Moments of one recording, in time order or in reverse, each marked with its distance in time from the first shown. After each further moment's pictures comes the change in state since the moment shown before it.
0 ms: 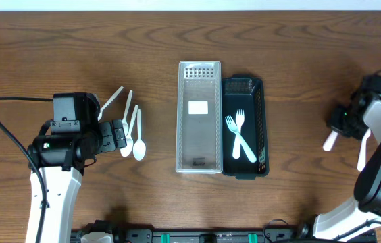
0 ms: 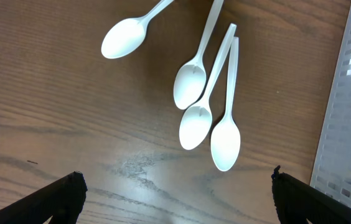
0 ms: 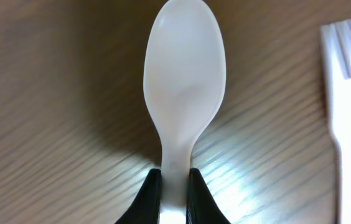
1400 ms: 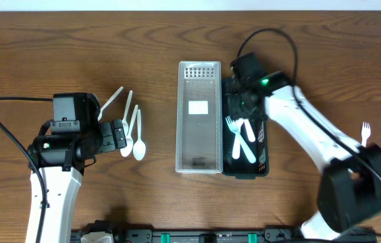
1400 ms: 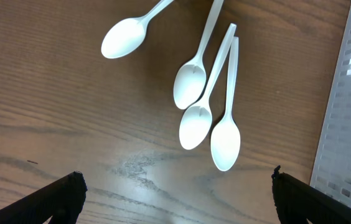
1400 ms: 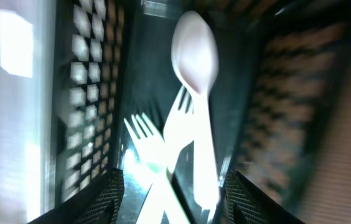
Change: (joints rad) left arm 0.000 0.000 0.000 0.000 0.000 0.000; right arm 0.787 -0.072 0.258 -0.234 0.021 0.121
